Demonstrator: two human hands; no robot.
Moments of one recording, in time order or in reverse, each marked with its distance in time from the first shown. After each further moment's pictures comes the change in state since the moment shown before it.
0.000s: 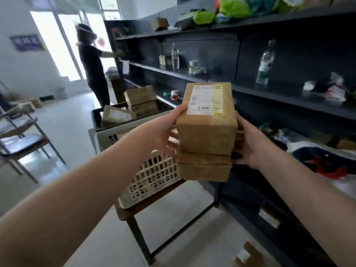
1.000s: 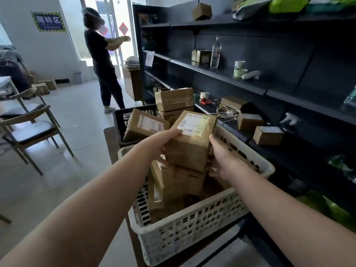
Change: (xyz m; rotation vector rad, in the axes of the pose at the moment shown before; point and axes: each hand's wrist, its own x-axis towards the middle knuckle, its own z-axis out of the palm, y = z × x) left_hand 0.194 0.012 -0.293 -0.058 0.208 -0.043; right_hand 0.227 0.007 0.300 -0.211 -0.052 0.128
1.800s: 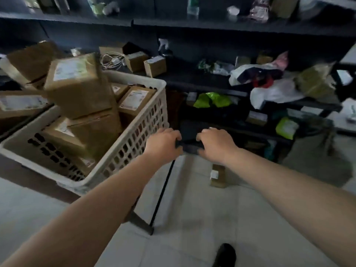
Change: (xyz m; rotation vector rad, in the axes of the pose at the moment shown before) left_hand -0.086 -0.176 0.161 1.292 -0.287 1.089; right_hand -0.155 0.206 -0.111 -1.478 0.501 -0.159
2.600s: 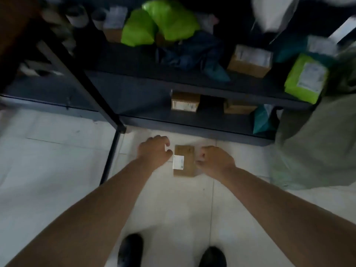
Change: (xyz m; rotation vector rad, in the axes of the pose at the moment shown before) left_hand 0.339 0.073 0.487 -0.126 -0.528 -0.151; right_hand 0.187 0.342 0.408 0.446 -0.492 0.500
